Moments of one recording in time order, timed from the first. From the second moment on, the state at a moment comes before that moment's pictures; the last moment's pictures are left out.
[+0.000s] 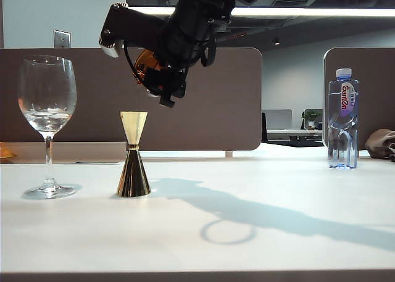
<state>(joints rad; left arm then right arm) -0.42 0.26 1.24 -1.33 0.13 -0.08 0.79 1.86 1.33 0.26 0.27 -1.17</state>
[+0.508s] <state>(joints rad) -0.42 0.26 1.24 -1.33 0.13 -0.08 0.79 1.86 1.33 0.27 0.27 -1.26</state>
